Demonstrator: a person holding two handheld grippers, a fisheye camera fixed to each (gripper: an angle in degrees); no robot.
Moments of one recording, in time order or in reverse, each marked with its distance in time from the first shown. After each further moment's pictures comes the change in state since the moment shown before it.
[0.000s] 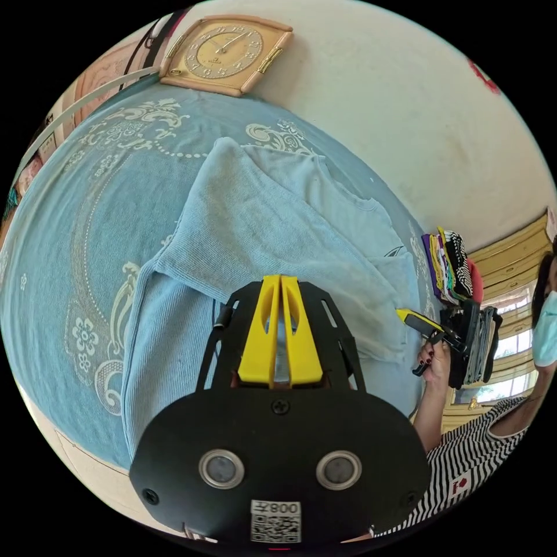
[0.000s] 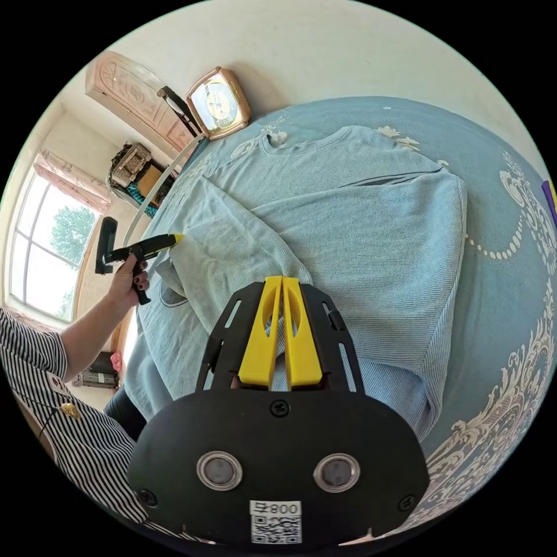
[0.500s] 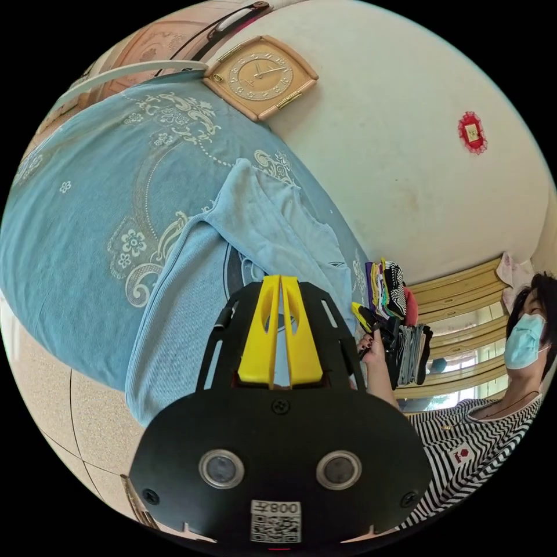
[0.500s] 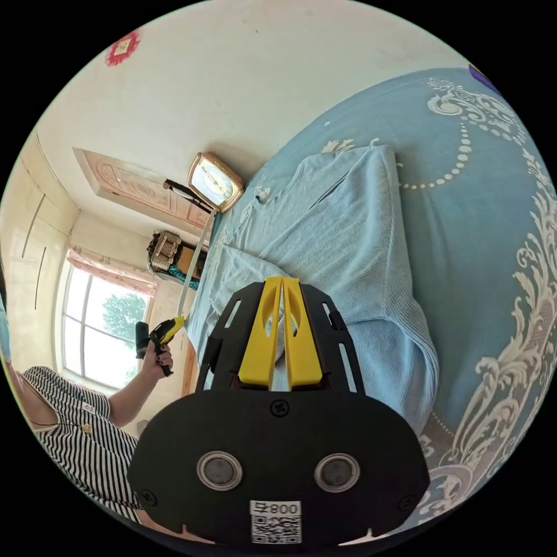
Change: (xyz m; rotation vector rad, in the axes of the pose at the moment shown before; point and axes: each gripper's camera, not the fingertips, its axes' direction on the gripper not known) left arm -0.122 0.133 -0.086 0.099 0.295 -0.164; right arm 0.098 0.083 -0.058 0.260 -0.313 0.315
